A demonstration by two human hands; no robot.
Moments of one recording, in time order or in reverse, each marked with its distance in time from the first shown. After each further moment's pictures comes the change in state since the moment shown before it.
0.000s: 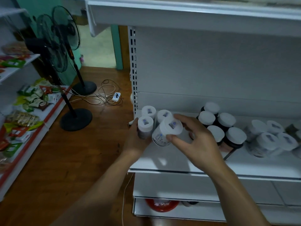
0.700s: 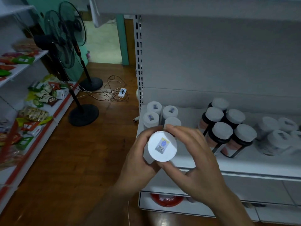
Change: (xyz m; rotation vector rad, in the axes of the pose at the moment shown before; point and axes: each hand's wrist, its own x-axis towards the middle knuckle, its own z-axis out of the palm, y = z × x) left_hand -0.095 0.053 -0.011 0.097 -0.097 0.234; right_hand -0.043 -0.035 0.014 -0.014 0.019 -0.399
